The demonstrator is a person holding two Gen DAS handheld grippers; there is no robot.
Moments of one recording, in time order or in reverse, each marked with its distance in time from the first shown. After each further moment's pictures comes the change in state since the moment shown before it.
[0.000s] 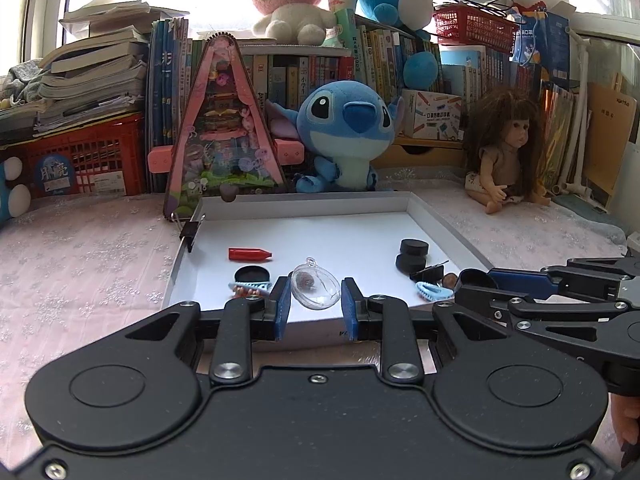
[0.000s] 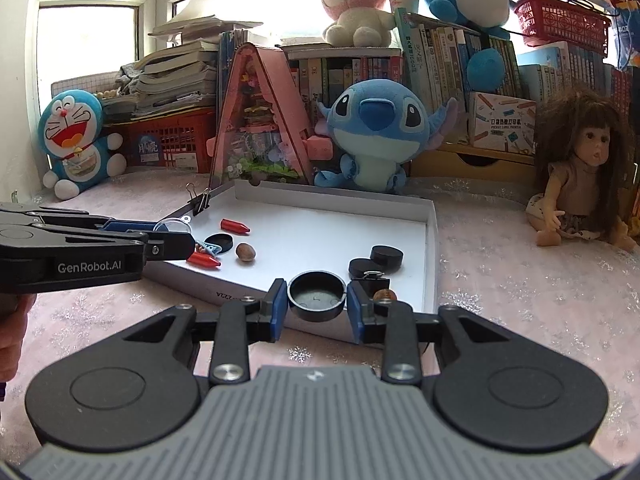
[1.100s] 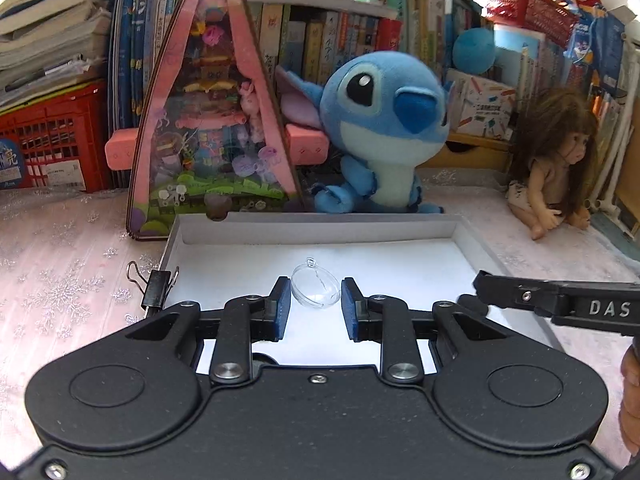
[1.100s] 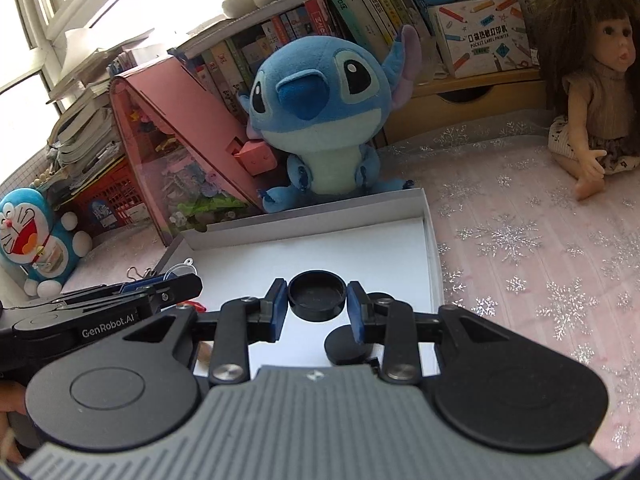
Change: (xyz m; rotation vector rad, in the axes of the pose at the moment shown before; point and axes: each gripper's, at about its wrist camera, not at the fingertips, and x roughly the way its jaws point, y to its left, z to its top) left arm 0.134 0.036 0.067 -0.074 0.151 -0.015; right arm 0.108 -0.073 0.063 0.349 0.163 0.057
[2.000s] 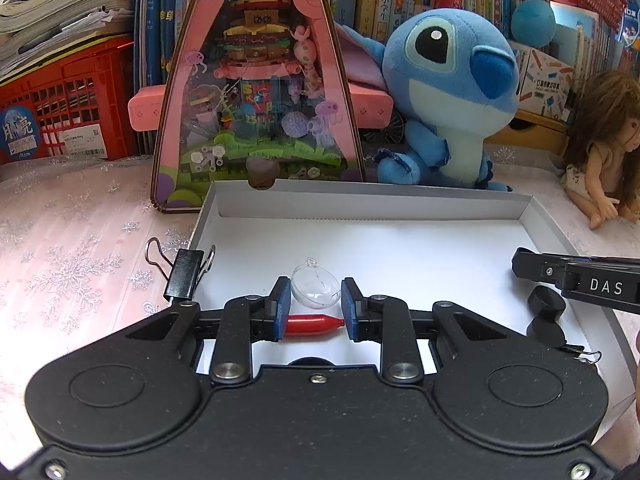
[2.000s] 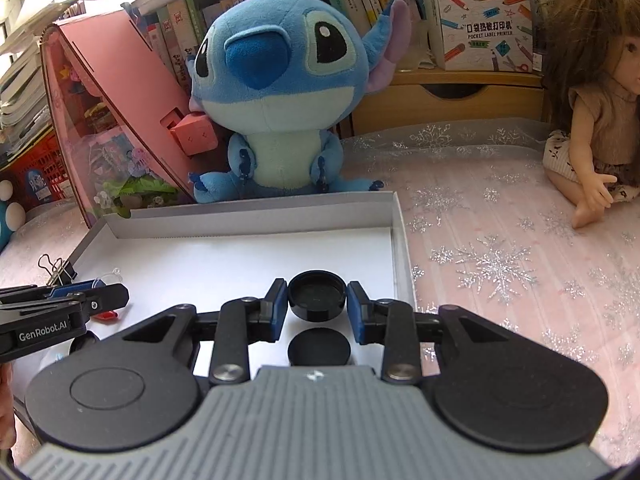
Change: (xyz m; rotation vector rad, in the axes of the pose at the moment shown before) left arm 0.042 0.024 -0.006 -0.032 0.067 0.100; right arm 0.058 -0.006 0.008 -0.100 0.029 -0.158
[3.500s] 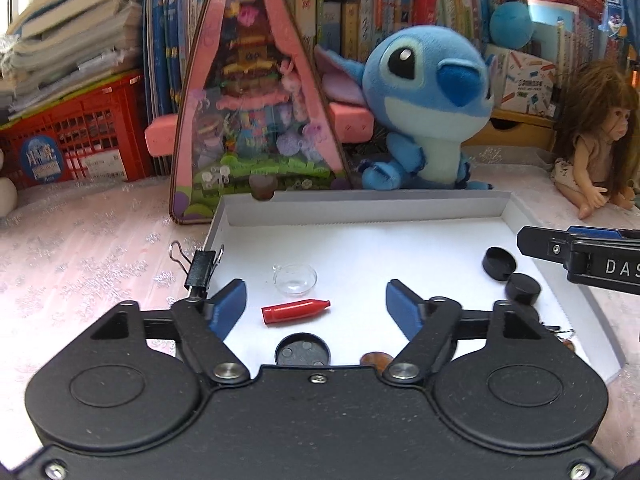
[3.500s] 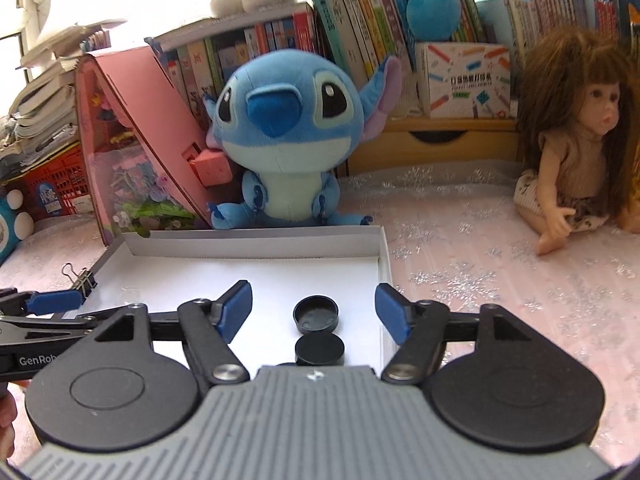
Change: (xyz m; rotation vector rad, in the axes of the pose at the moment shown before) left arm -0.047 -0.019 -0.007 0.057 -0.049 0.043; right arm -0.051 0.008 -0.004 -0.035 -0.115 -0.030
